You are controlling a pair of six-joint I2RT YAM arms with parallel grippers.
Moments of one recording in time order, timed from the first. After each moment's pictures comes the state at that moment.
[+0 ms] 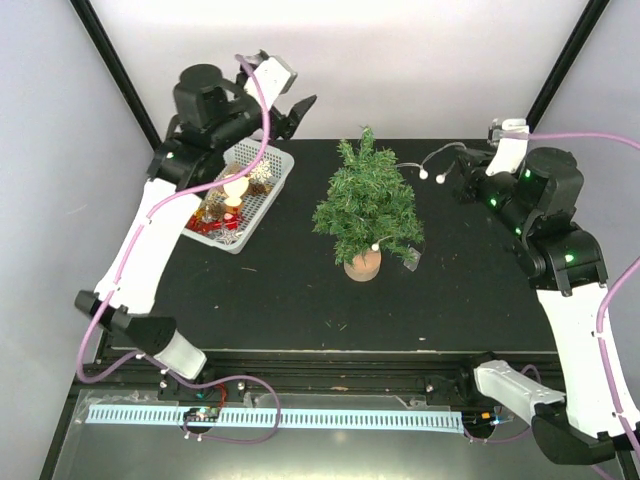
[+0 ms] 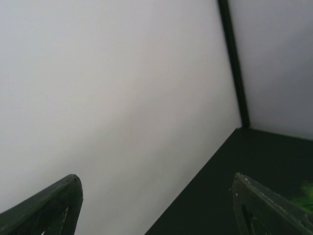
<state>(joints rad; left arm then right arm) -0.42 1.59 1.97 -0.42 0.27 0.36 0.26 1.03 1.52 -0.68 -0.10 0.20</state>
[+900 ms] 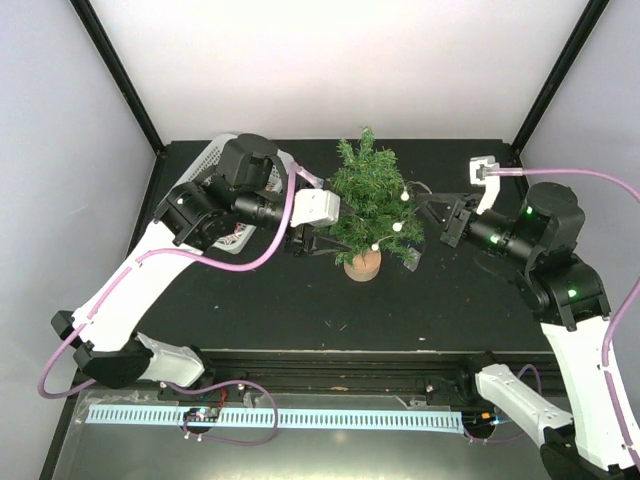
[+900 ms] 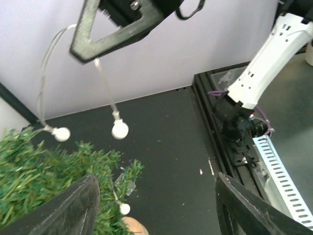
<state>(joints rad) -0.74 1.37 1.77 -0.92 0.75 0.60 0.29 0.86 1.35 -0.69 -0.57 0.46</state>
